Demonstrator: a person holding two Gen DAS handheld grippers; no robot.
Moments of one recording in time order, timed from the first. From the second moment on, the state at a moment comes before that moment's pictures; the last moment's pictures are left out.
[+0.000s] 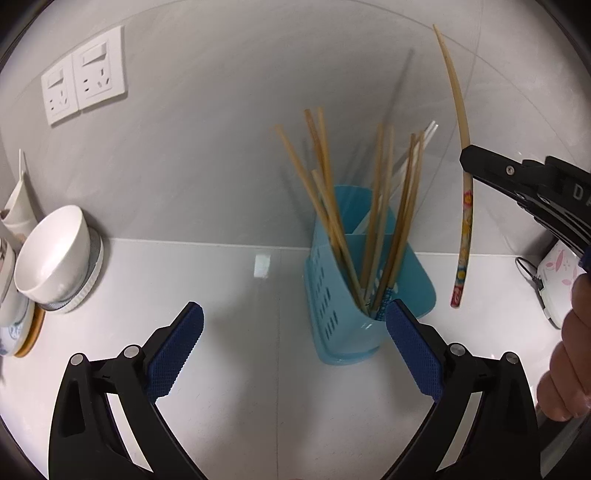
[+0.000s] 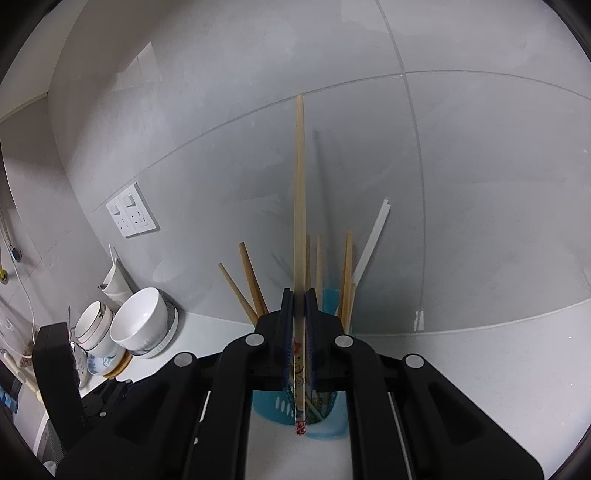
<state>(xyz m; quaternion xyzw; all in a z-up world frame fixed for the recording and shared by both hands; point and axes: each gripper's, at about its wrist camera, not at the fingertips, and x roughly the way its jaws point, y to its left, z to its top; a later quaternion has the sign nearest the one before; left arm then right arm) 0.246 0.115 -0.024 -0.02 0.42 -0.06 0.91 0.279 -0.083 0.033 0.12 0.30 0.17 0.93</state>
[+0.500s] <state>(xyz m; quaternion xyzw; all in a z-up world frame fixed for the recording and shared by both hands) 0.258 0.133 -0.030 -0.04 0.43 -0.04 0.90 0.294 -0.062 0.002 0.10 0.30 0.17 0.93</state>
